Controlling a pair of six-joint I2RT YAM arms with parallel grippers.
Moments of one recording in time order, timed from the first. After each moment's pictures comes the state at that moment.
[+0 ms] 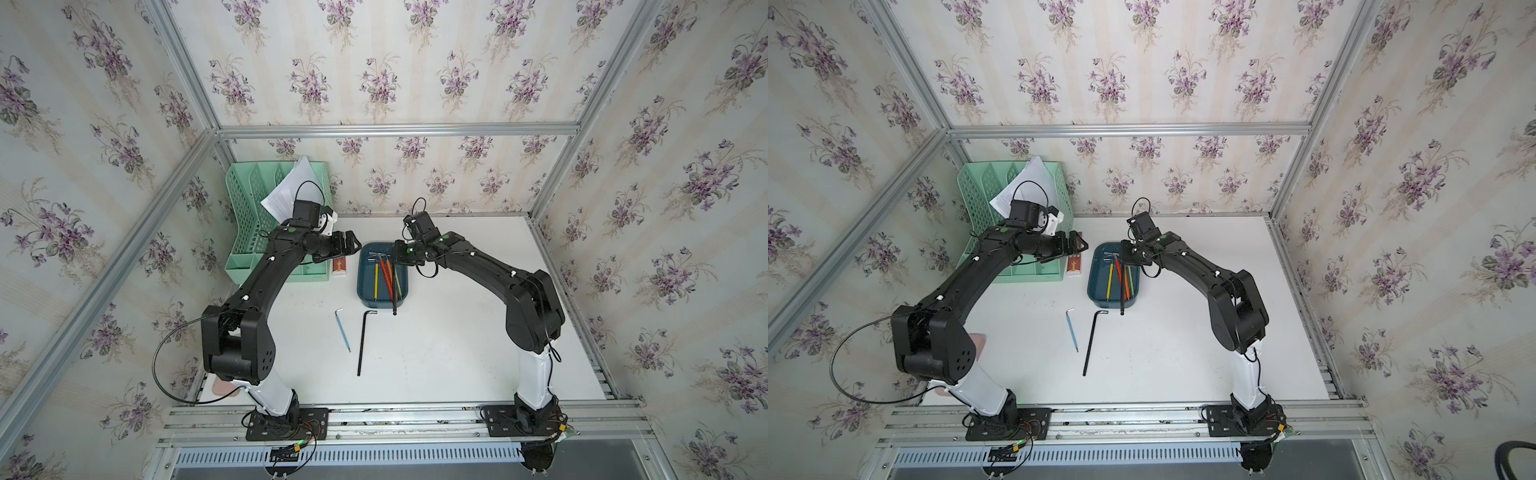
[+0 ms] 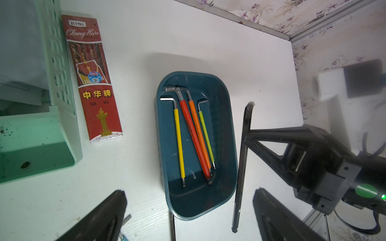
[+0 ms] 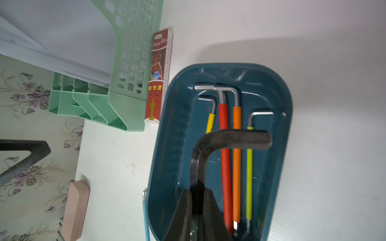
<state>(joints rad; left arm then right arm) -0.13 1.67 1.49 -0.74 0.43 -0.29 0.62 2.03 1.70 -0.50 -0.22 0.60</state>
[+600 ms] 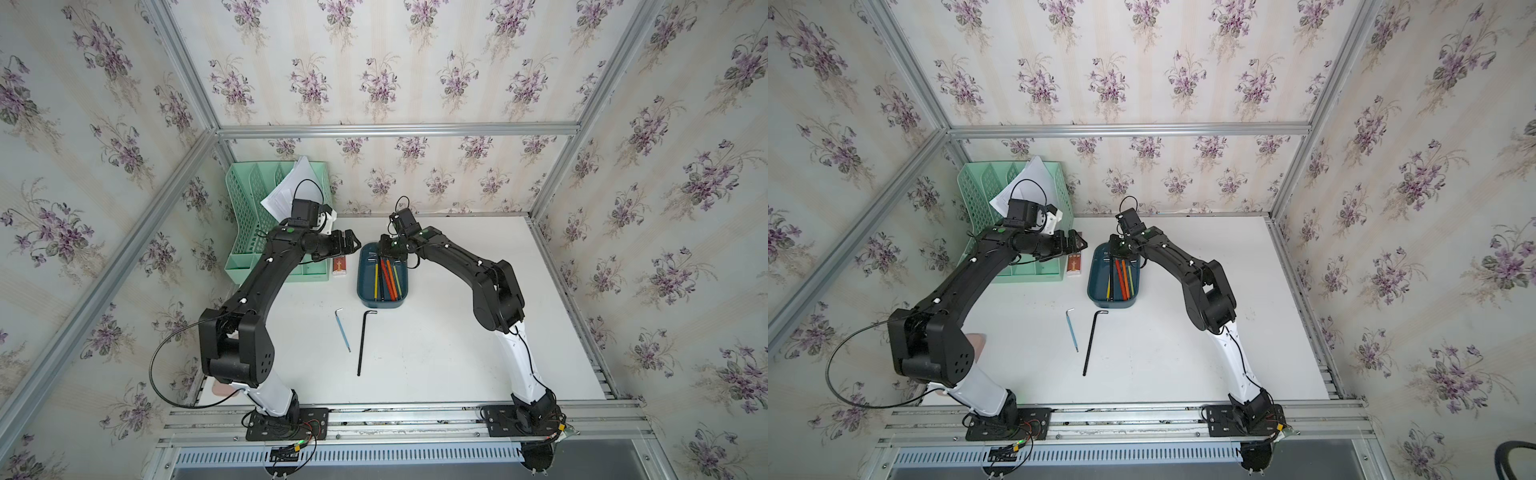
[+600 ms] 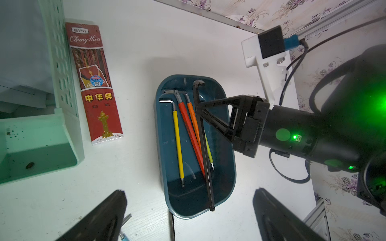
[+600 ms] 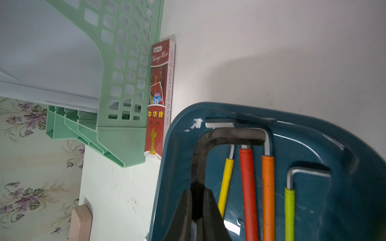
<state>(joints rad) -0.13 1.65 1.49 -0.75 0.43 -0.29 0.62 2.34 2.02 -0.53 -0.26 0.64</state>
